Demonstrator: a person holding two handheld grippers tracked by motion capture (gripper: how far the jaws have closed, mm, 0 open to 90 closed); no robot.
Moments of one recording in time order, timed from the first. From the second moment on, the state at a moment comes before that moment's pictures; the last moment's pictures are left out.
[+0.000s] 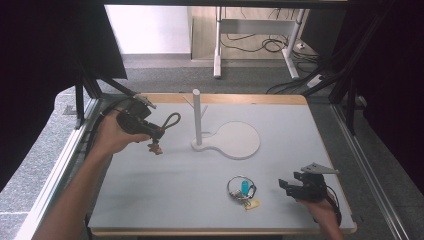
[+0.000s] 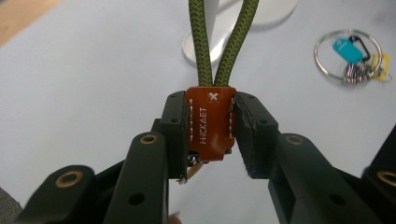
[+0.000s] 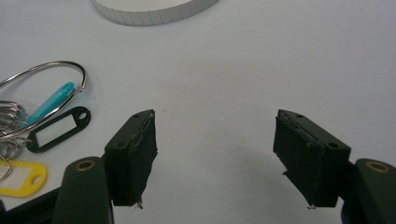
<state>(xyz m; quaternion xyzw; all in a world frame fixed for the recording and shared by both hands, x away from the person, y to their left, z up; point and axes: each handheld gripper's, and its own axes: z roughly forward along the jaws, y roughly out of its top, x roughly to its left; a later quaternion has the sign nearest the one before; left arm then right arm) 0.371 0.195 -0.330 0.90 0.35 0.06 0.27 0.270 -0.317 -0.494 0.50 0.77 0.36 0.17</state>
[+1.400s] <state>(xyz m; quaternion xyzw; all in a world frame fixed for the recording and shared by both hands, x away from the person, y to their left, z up) 0.413 0.194 -0.313 0.90 0.35 0.03 0.26 0.272 -0.318 -0.495 0.50 0.77 0.36 0.17</state>
